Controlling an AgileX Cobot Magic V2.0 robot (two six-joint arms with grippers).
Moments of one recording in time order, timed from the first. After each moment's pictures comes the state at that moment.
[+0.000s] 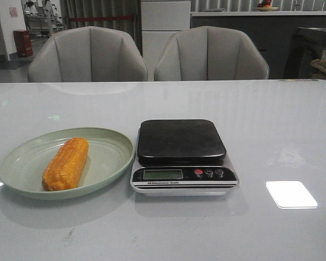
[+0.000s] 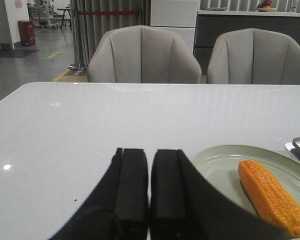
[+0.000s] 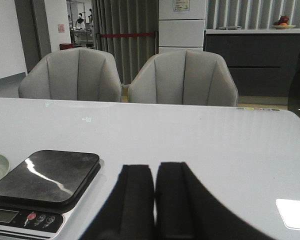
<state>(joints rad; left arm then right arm) -0.05 -0.01 0.01 0.12 0.10 -0.17 0.15 -0.01 0.03 -0.08 -0.01 0.14</state>
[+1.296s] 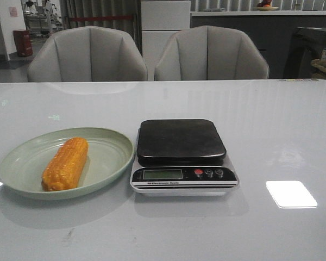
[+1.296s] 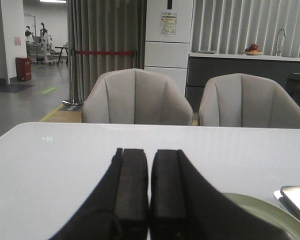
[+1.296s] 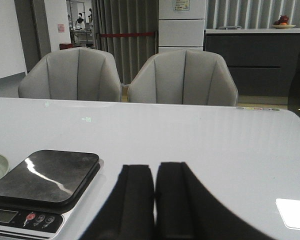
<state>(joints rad) -0.05 0.00 -0.06 0.09 0.02 -0.17 0.15 -0.01 0.03 -0.08 -0.01 0.14</state>
